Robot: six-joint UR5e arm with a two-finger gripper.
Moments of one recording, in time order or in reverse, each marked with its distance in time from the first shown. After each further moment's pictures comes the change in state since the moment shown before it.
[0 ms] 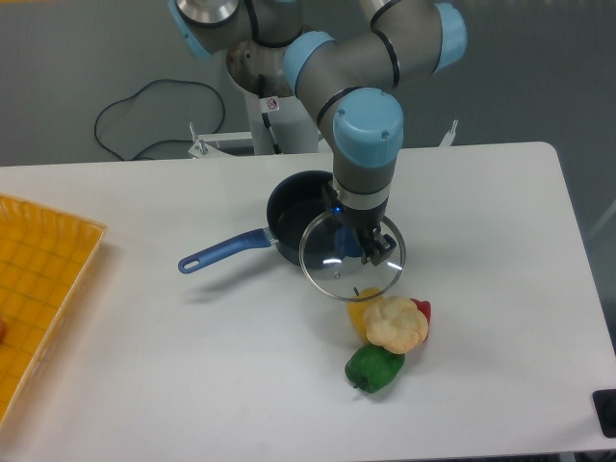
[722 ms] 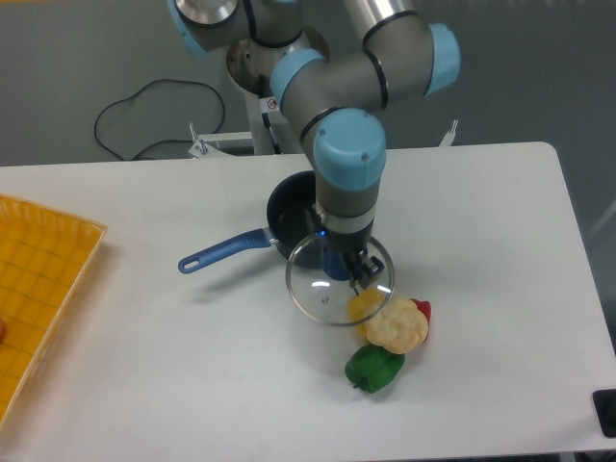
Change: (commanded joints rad) arm -0.100 -0.103 0.118 0.005 -0.012 -0.182
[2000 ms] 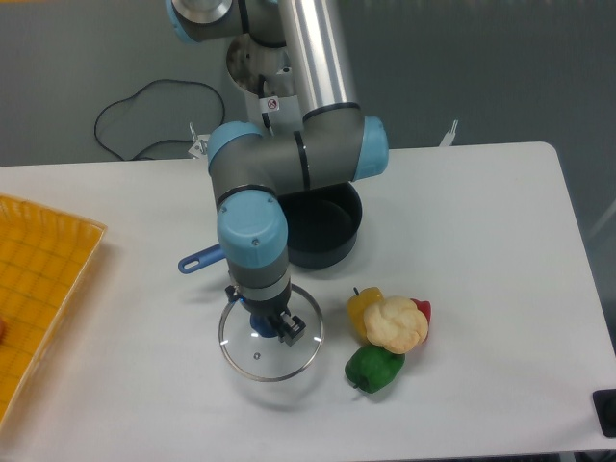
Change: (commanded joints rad) arm -0.172 -0.137 0.023 0.123 -0.002 -0.224
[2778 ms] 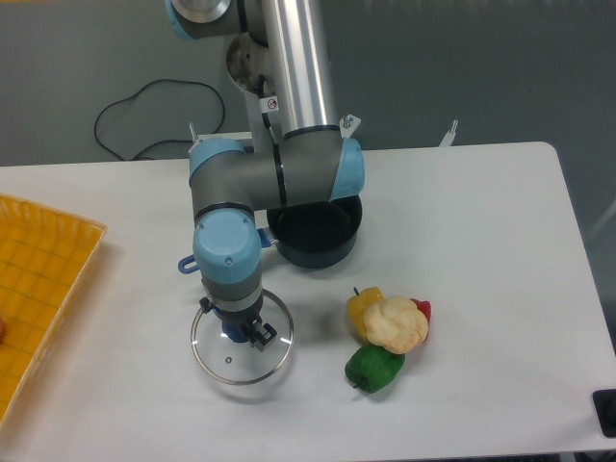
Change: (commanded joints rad) arm -0.037 -0.040 -0.017 0.029 -0.049 -0.048
